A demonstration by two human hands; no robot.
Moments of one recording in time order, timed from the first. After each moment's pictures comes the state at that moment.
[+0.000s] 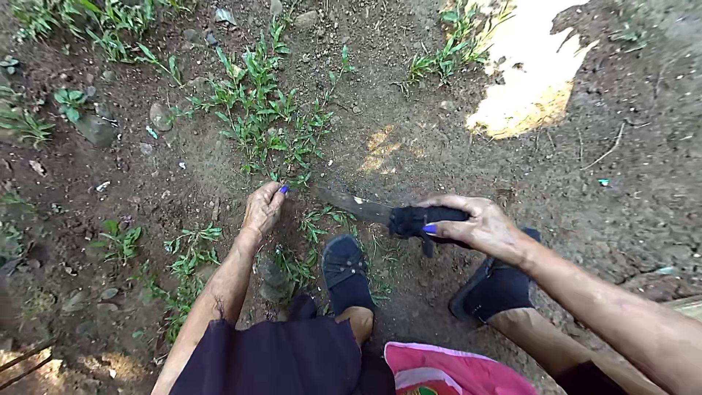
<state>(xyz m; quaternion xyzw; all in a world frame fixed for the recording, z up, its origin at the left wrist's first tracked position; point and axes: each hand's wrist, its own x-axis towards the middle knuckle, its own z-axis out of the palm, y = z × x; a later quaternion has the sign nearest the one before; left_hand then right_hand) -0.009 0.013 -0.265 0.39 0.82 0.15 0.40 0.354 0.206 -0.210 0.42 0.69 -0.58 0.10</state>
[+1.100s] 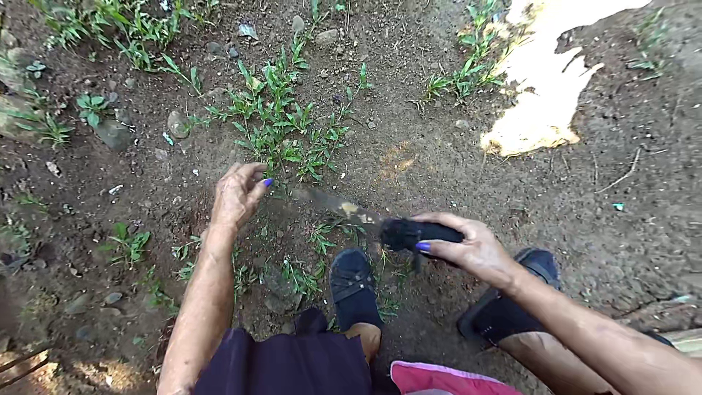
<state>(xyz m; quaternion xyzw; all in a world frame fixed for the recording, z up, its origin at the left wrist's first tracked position) -0.065 0.031 -0.215 0.43 0.84 0.12 0.32 0.329 0.183 -0.218 0.41 0.68 -0.61 0.02</state>
